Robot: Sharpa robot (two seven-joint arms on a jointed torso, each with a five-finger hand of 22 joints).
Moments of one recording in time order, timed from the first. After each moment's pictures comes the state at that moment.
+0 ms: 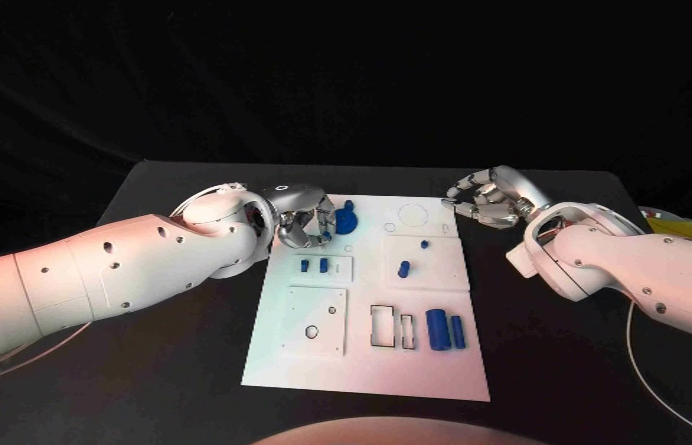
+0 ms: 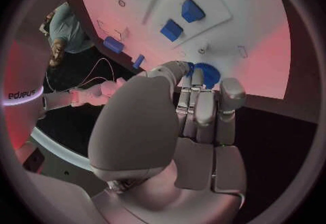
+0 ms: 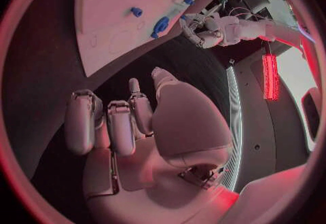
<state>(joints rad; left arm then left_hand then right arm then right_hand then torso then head) 1.17 -0.77 -0.04 1.46 -1.48 -0.16 -0.02 1.57 -0.24 0.47 0.21 0.39 0.97 0.14 0.33 0.37 1.07 0.08 0.46 0.15 1.35 0.01 1.40 1.05 0.14 1.18 0.11 1.22 1.15 1.21 -0.95 -0.15 1.55 -0.93 -0.55 0.00 1.31 -0.08 0.12 0.29 0.30 0.83 0.17 0.26 0.47 1.38 0.08 1.38 1.31 1.47 0.01 1.51 1.31 0.05 1.43 0.11 1.34 1.31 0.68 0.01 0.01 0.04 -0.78</state>
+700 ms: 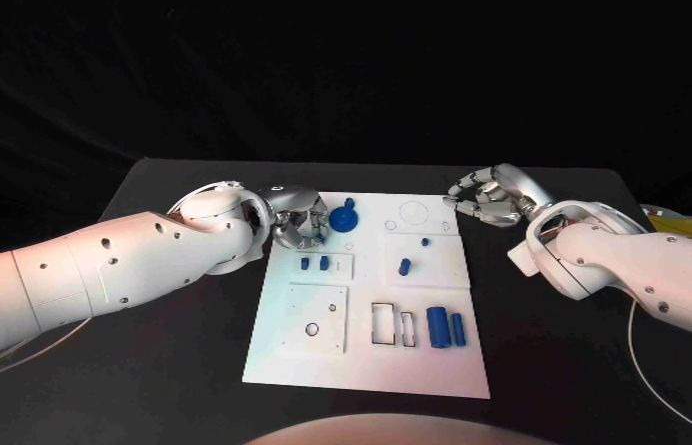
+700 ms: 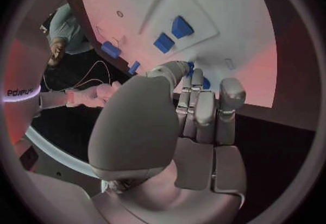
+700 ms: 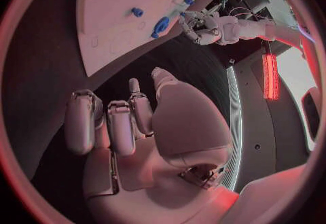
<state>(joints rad) 1.17 -0.77 -0.04 1.44 -1.47 -0.10 -0.04 1.57 -0.24 0.47 0.22 0.39 0.97 0.14 0.33 0.37 1.07 0.08 0.46 0.15 1.35 0.01 1.40 1.05 0.14 1.18 0.11 1.22 1.15 1.21 -0.95 -0.15 1.55 -0.93 -0.55 0.00 1.31 -0.08 0.12 0.29 0.30 0.83 0.17 0.26 0.47 1.38 0.08 1.38 1.31 1.47 0.01 1.51 1.31 0.05 1.43 0.11 1.34 1.31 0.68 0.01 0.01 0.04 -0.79</state>
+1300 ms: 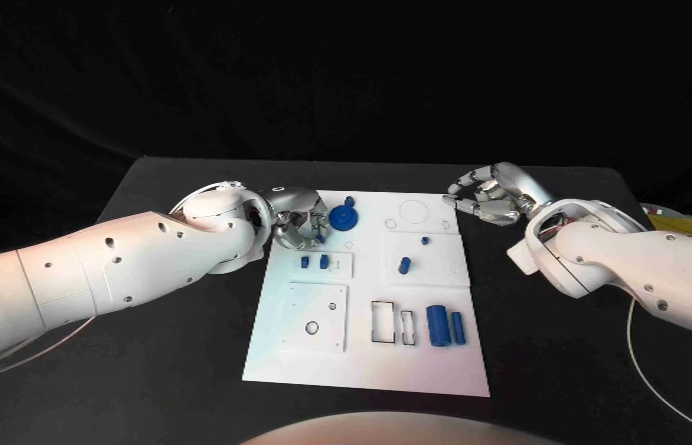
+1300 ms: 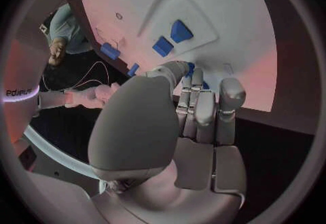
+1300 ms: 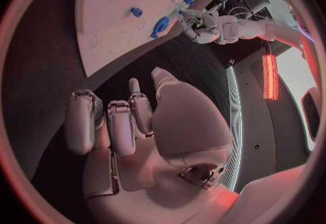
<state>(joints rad) 1.16 -0.76 -0.04 1.42 -1.47 -0.09 -0.05 1.57 -0.24 0.47 0.22 0.39 0.97 0.14 0.33 0.37 1.07 0.07 0.46 0.15 1.35 0.01 1.40 1.05 0.14 1.18 0.11 1.22 1.15 1.21 -0.95 -0.15 1.55 -0.93 -0.55 0.00 1.31 -0.08 0.12 0.29 0.30 0.83 0.17 0.26 0.47 1.38 0.08 1.38 1.31 1.47 0.01 1.51 1.31 0.05 1.43 0.11 1.34 1.31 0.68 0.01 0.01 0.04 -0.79</state>
